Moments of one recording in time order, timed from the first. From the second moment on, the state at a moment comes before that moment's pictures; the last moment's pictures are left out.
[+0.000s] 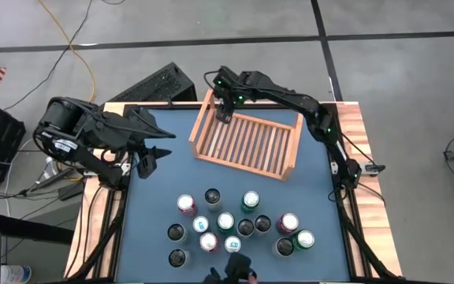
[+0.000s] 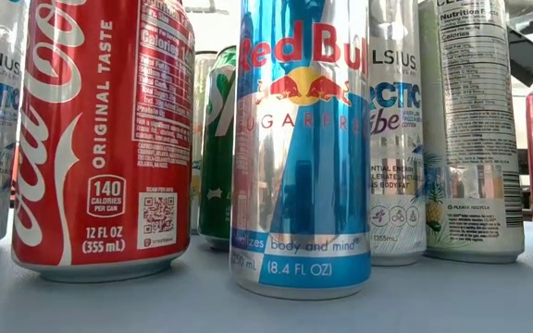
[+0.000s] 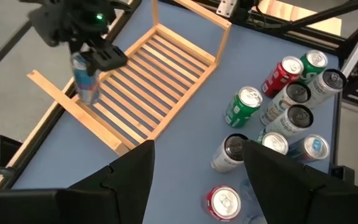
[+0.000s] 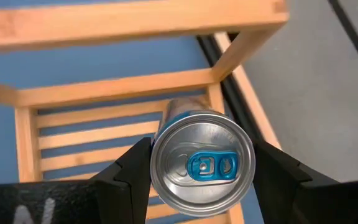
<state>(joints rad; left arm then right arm) -0.27 1.48 2.29 -1.57 -0.42 -0.49 -0.47 2.27 2.33 -1.09 0.10 -0.09</state>
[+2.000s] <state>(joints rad) -0.27 1.48 2.29 -1.57 -0.46 -0.47 -0.49 2.33 2.34 -0.92 0.07 -0.16</state>
